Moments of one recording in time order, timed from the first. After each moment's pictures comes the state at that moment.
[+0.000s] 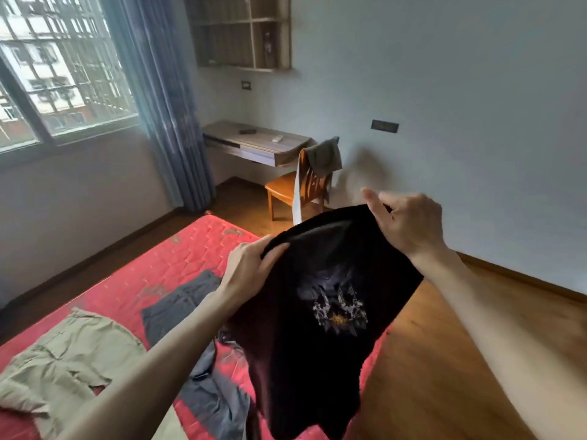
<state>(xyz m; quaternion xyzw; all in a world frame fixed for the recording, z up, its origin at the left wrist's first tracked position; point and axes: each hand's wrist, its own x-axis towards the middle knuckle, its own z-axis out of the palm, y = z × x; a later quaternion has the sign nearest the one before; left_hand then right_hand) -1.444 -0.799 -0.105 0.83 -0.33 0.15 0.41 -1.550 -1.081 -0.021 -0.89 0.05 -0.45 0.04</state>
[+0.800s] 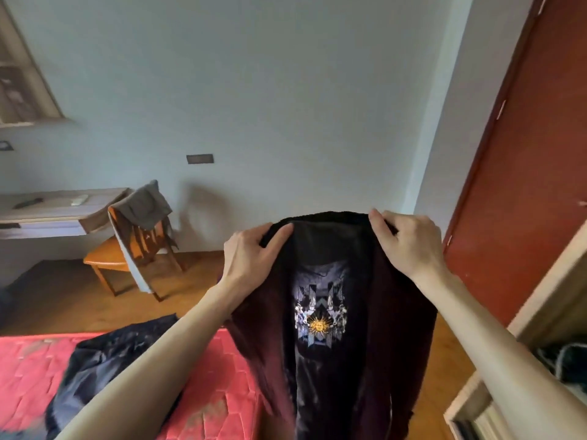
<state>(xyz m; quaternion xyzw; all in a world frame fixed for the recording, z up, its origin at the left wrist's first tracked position) -1.586 -1.207 -0.038 0.72 -0.50 0.07 0.48 -1.831 -1.364 -0.023 -0.83 0.32 -0.45 0.00</state>
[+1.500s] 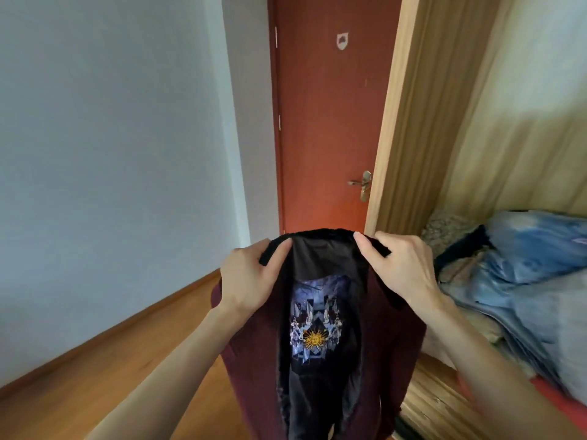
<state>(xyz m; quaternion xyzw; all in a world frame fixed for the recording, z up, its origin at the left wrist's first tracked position) -1.731 -1.439 -0.039 0.48 -0.73 -0.11 0.48 -2.005 -1.400 -0.029 -0.66 0.61 -0.40 -0.18</state>
